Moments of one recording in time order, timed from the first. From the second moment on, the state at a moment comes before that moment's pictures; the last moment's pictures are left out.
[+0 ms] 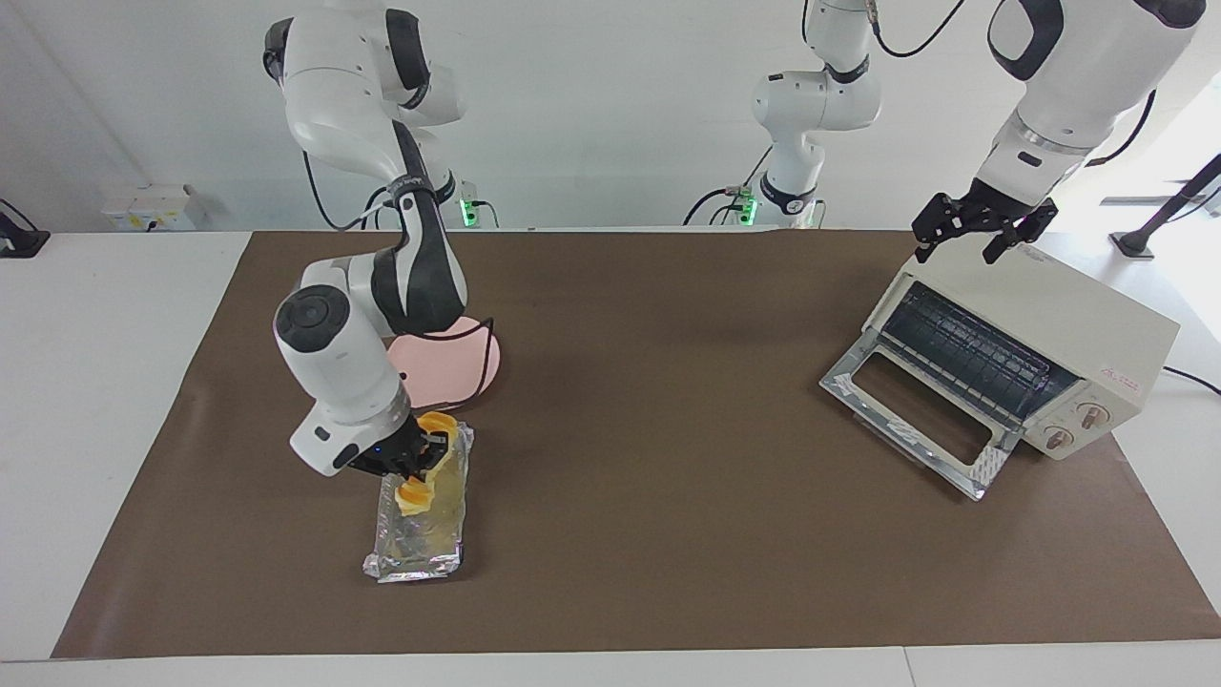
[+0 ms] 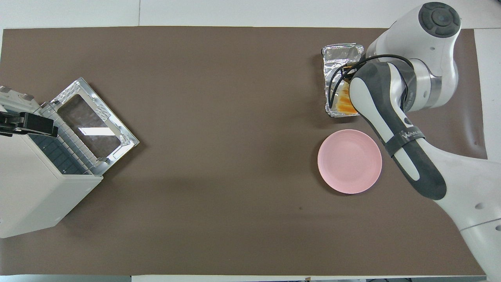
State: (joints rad) left arm -0.12 -0.07 0.08 -1.68 -0.01 1.58 0.06; right arm 0.11 0.65 0.03 -1.34 0.01 2.05 0.01
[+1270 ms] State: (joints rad) left arm -0.12 -0.07 0.08 -1.68 -0.01 1.58 0.06; right arm 0.10 0.63 0.02 -1.34 0.01 2.05 -0.01
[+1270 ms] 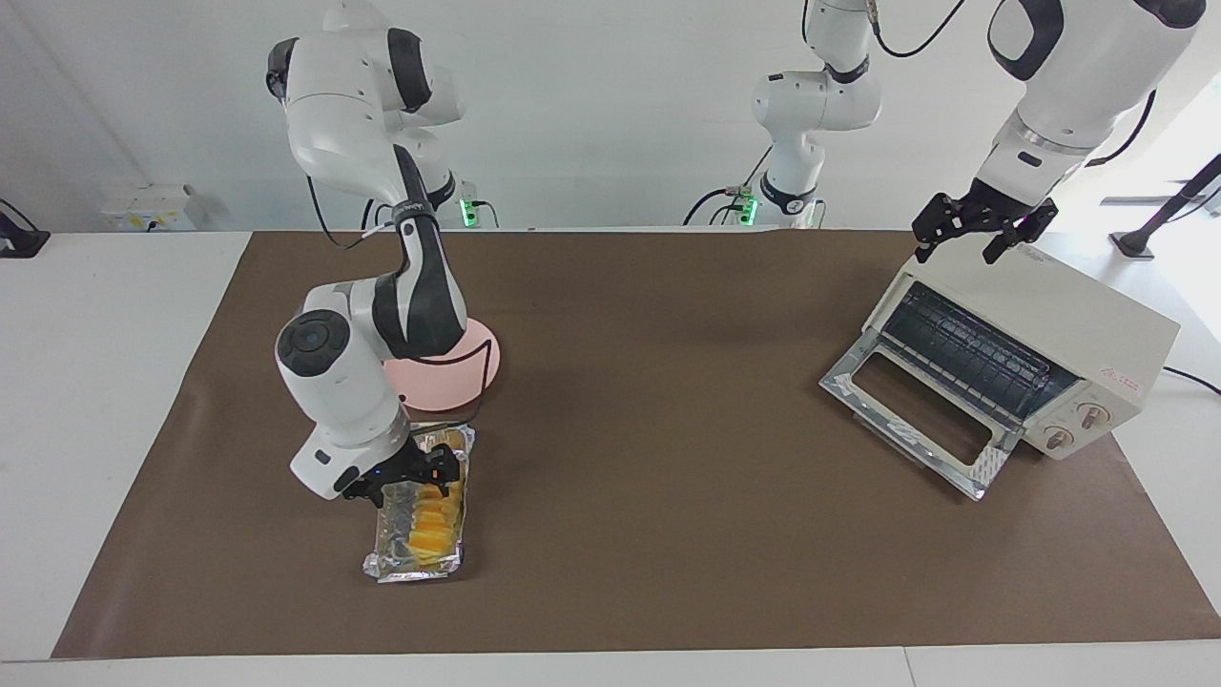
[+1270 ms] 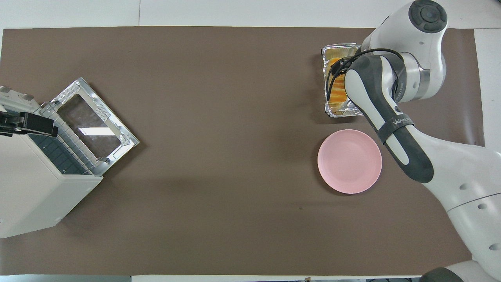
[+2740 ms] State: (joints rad) left arm -0.12 -0.07 0.08 -1.68 -0.01 1.58 0.06; right arm 0.03 0.59 0.01 -1.56 -0.01 2.29 -0.19
